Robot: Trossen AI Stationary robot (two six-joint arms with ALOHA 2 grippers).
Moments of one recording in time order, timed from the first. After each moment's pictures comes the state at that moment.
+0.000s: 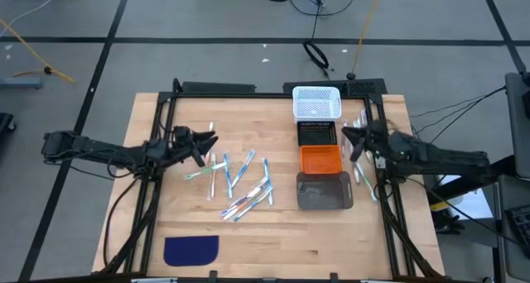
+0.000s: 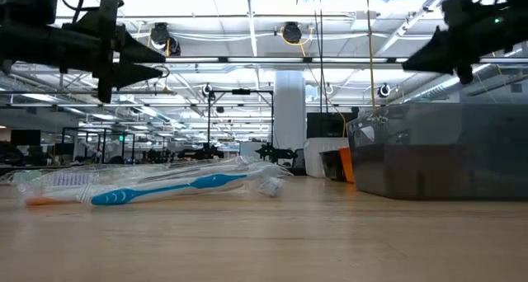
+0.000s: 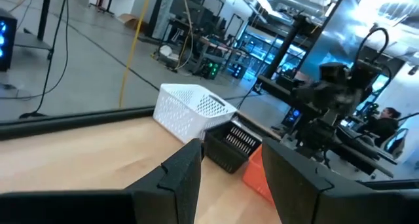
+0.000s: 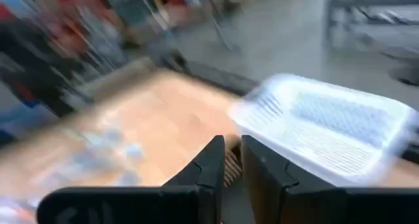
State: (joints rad) left arm -0.01 0.68 0.08 0.67 -0.49 -0.43; right arm -0.09 0.28 0.37 -0.37 0.53 0.39
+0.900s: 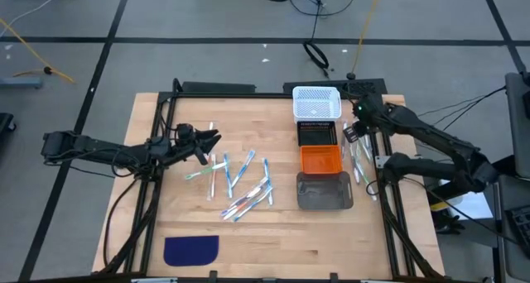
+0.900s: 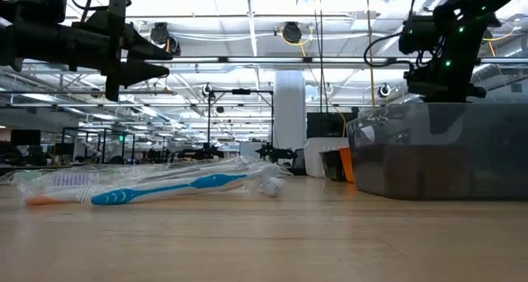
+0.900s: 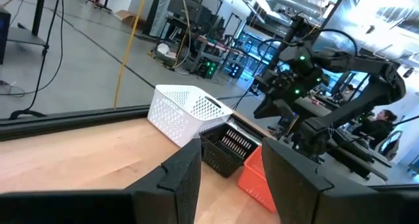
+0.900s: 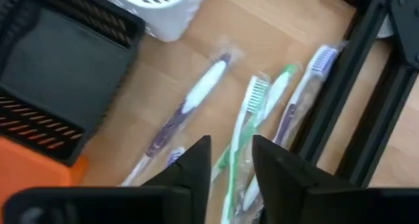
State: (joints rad) left arm 0.03 0.76 0.11 0.71 -0.44 -0.45; right arm -0.81 0.98 0.69 -0.90 0.18 0.22
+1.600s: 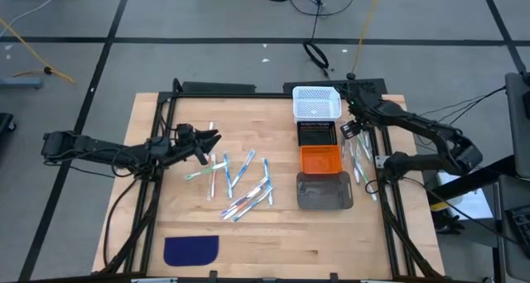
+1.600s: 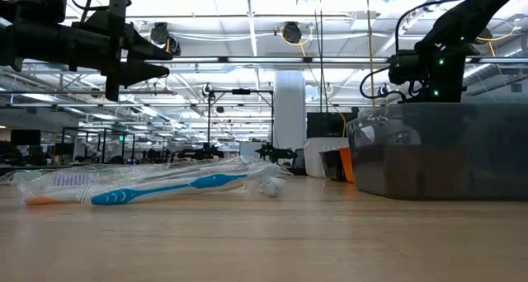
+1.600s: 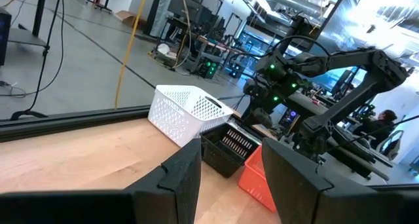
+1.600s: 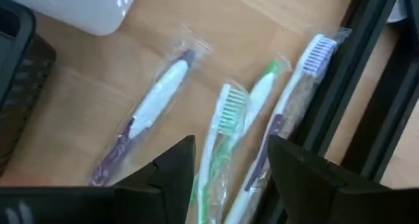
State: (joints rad) left arm 0.03 0.76 0.11 0.71 -0.44 -0.45; right arm -0.92 1.20 0.65 -0.73 0.21 0.14
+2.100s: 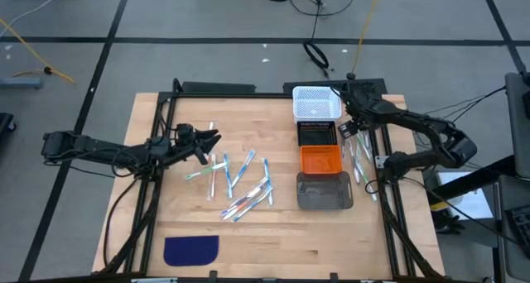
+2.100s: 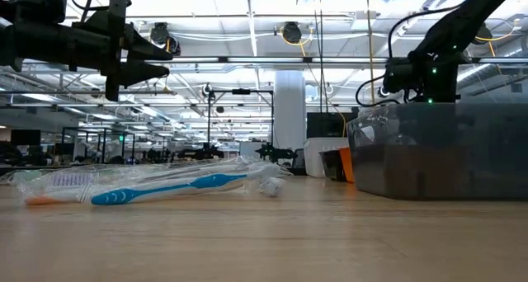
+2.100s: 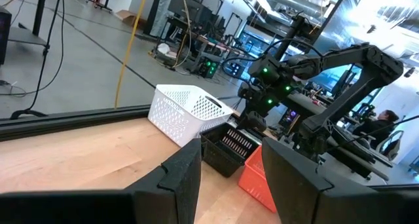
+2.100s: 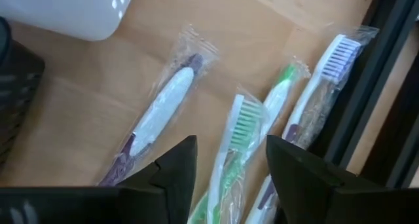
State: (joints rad) left arm 0.03 0.76 0.11 0.71 -0.44 -0.45; right arm -0.92 1.30 0.65 -0.67 0.21 0.17
